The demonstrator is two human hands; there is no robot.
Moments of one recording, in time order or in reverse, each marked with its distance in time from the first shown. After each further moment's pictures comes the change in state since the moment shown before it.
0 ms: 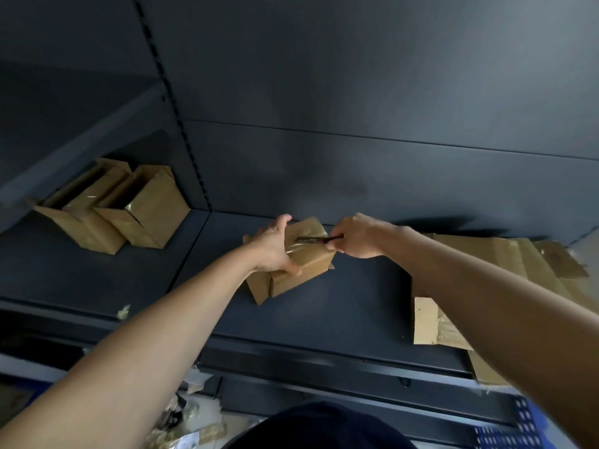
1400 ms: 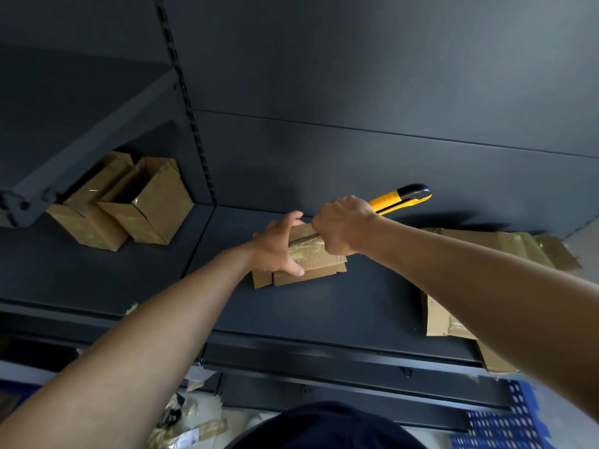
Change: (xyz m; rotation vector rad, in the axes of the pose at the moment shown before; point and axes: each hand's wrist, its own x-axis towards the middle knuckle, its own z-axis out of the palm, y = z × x) left_hand 0.006 -0.047 0.003 -0.186 -0.089 0.212; right_hand 0.004 -0.081 -0.007 -0.778 0.111 -0.157
